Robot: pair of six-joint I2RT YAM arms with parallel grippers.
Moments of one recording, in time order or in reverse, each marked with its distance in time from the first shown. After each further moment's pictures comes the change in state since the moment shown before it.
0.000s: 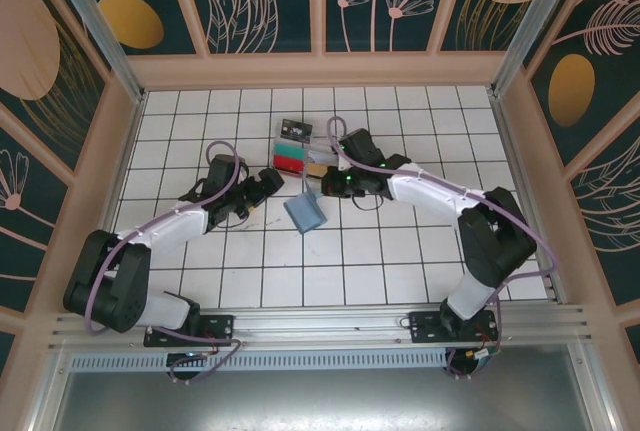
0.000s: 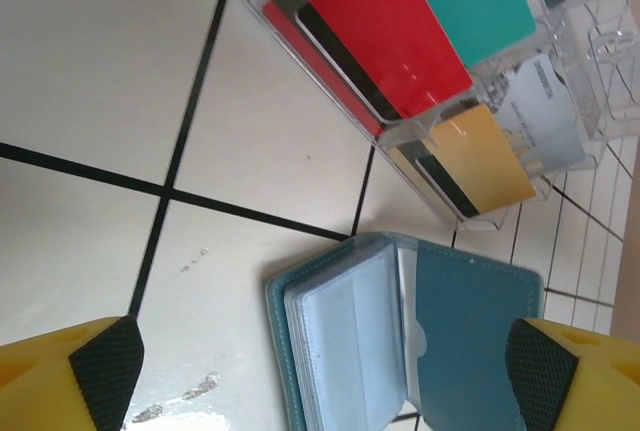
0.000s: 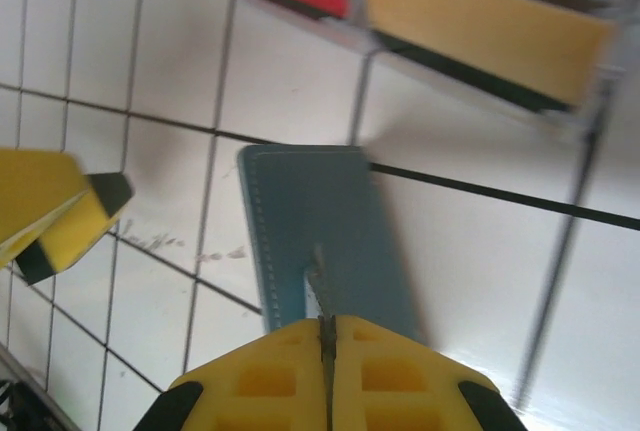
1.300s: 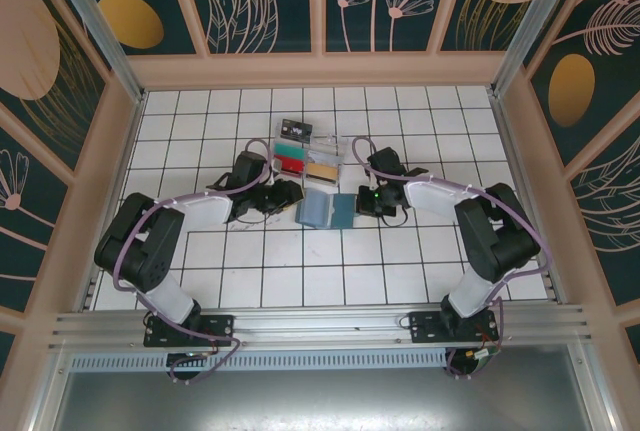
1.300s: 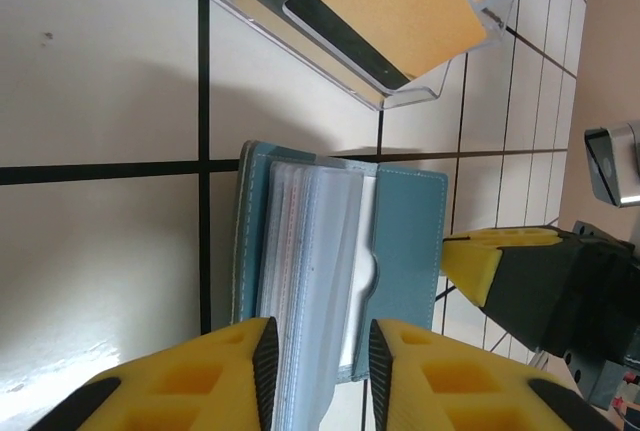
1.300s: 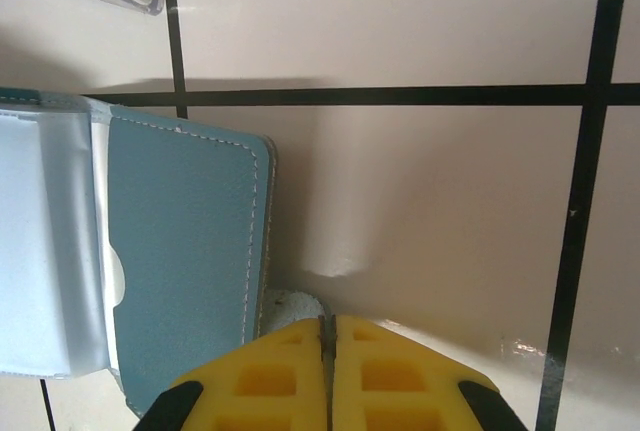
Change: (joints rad) left arm -0.085 0.250 0.094 0.142 0.260 0.077; right arm -0.143 0.027 -0.206 -0.014 0.042 -0.064
